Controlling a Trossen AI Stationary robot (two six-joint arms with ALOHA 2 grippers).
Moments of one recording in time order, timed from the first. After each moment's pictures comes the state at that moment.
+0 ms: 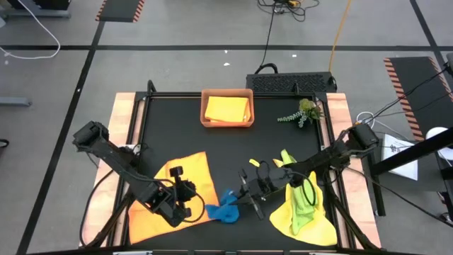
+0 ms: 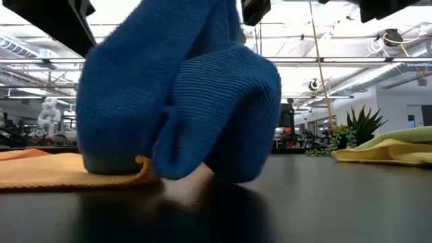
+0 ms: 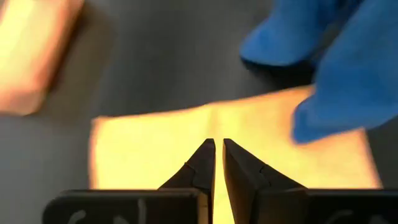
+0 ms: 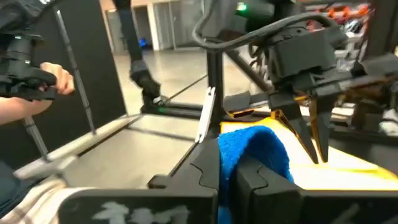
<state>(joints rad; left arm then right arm) -0.70 1.59 1.14 -0.80 -0.62 -0.75 0.40 1.69 0.81 0.84 -0.02 0.10</state>
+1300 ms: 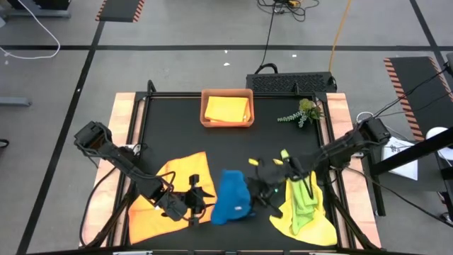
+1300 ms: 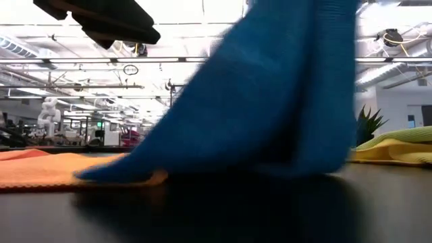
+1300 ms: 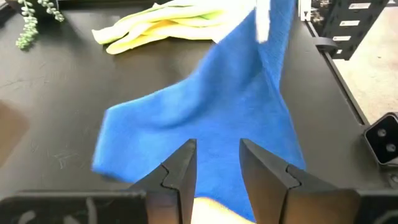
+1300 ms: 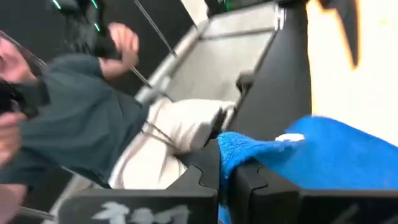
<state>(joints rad) -0.66 1.60 0.89 0.07 -0.58 -0.37 0.37 1.54 0.93 0.16 -0.44 0.39</state>
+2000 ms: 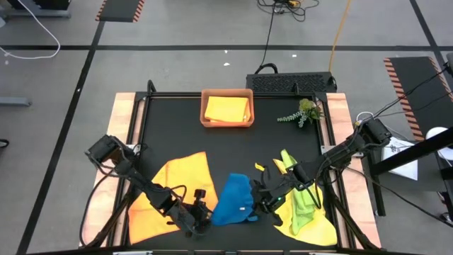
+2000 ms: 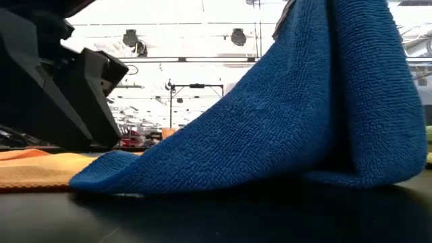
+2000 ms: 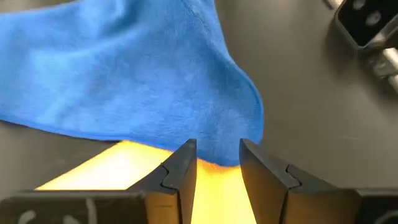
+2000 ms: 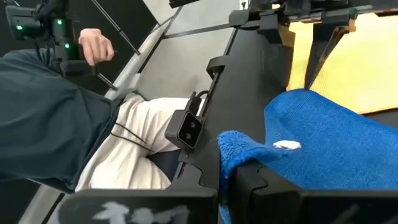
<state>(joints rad) -0.69 1.84 0.89 0.16 -0.38 -0.30 0.46 1.54 0.88 0.16 -0.21 0.45</state>
